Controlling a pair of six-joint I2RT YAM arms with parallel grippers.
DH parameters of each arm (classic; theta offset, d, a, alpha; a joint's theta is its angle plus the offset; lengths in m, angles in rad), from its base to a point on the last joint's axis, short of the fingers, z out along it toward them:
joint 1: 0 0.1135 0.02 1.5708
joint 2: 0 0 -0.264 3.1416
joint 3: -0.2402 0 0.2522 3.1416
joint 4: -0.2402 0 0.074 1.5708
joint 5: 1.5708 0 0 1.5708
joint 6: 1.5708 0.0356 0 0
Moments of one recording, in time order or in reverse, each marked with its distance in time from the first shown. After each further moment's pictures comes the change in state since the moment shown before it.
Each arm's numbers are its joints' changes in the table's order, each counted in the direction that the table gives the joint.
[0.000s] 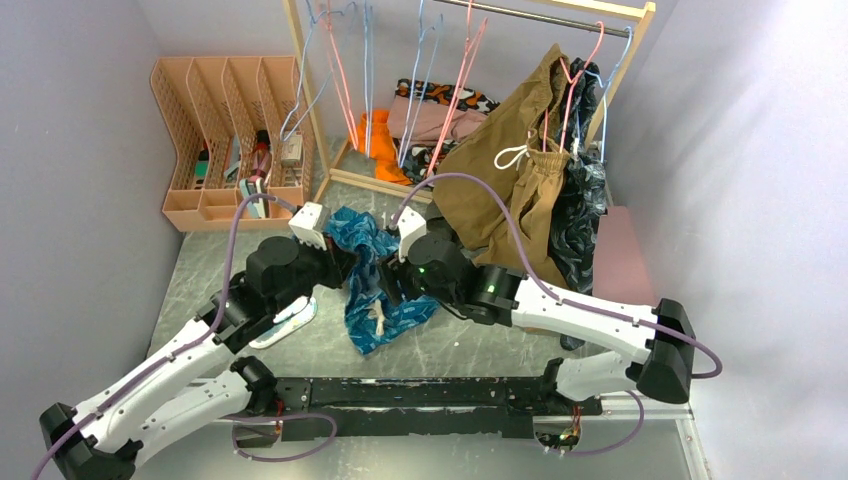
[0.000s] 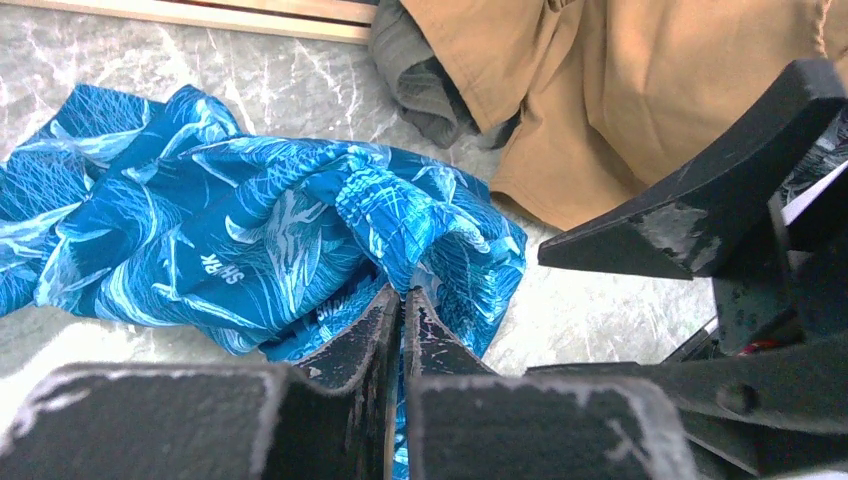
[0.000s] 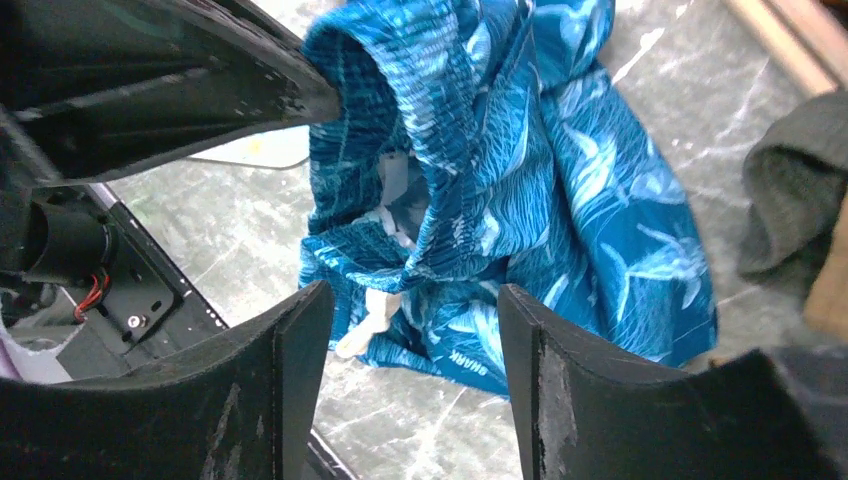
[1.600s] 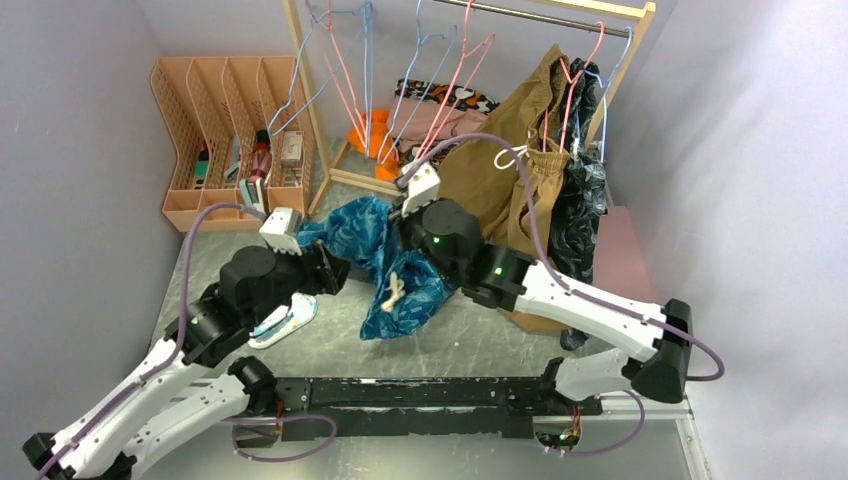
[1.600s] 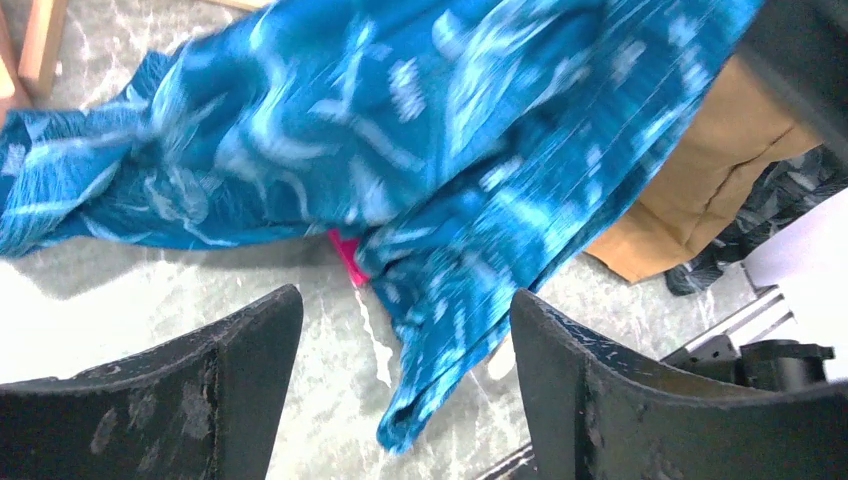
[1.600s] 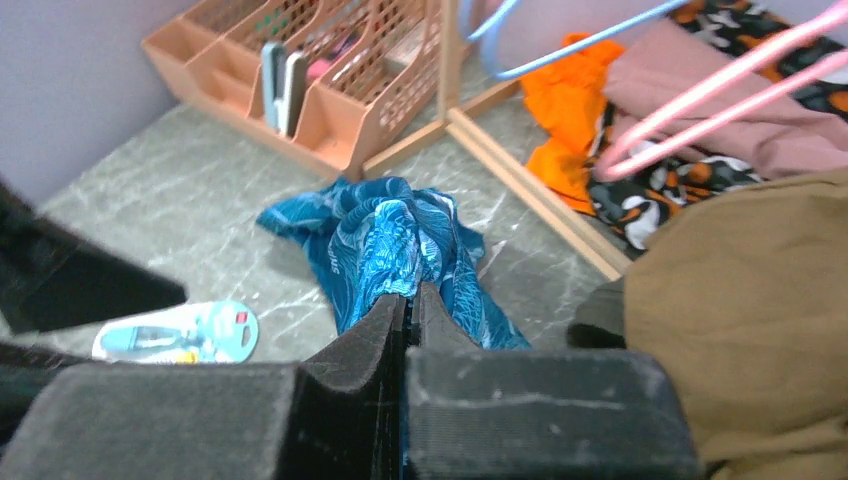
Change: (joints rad) left arm 0.000 0.108 -0.079 -0.203 -0.087 -0.059; right arm -0.037 -0.038 -0.179 0.201 0.193 -0.255
